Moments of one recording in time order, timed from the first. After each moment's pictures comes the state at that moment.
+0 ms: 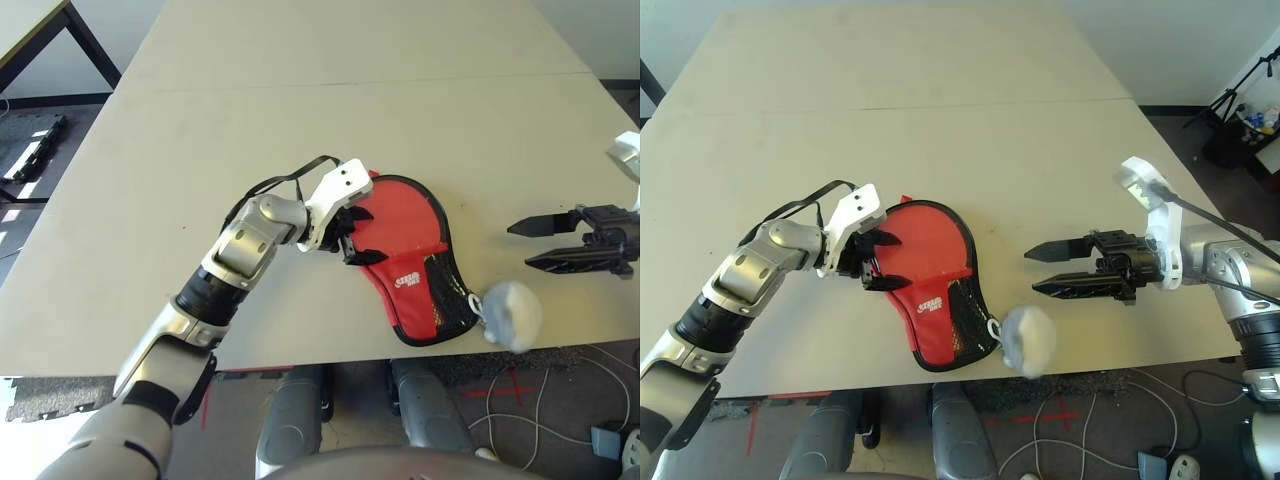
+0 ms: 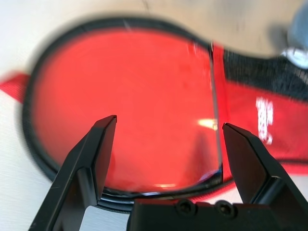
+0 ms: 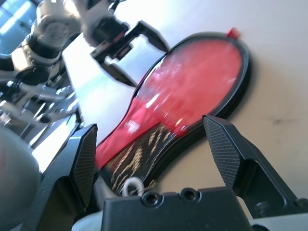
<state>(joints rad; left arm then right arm) -0.69 0.46 -0.27 -0.04 -0.21 0.69 -1.00 -0.58 -1.02 0.01 0.39 0.74 0.62 1.50</state>
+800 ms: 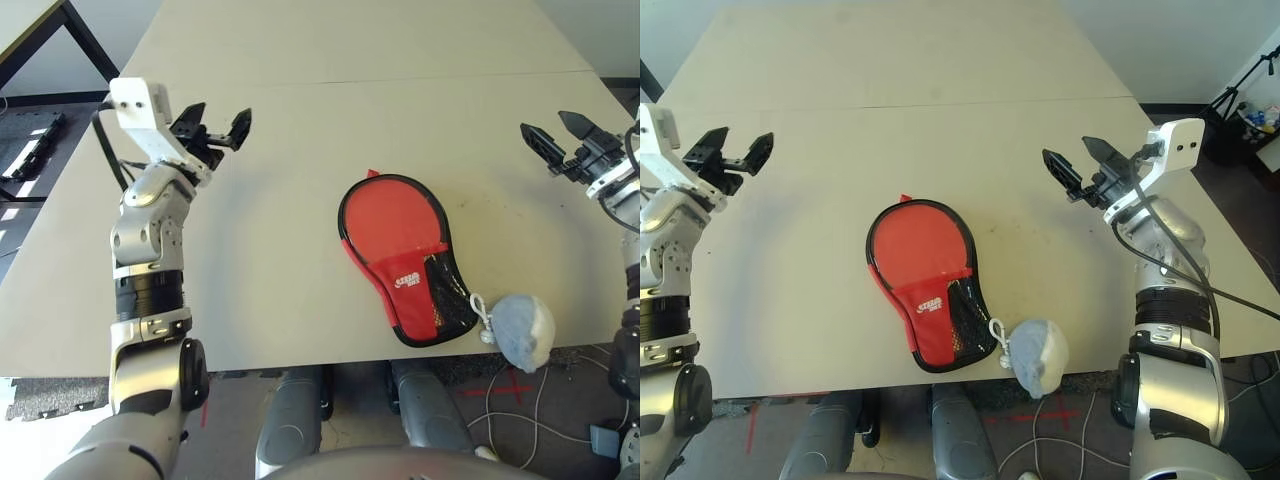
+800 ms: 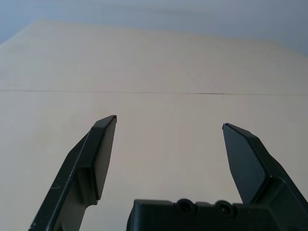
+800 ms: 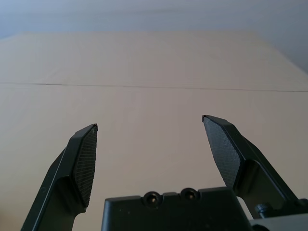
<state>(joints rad) -0.56 0.41 0.39 0.20 -0.28 0.26 -0.33 -0.73 -0.68 -0.30 0.77 0.40 -0.06 0.68</state>
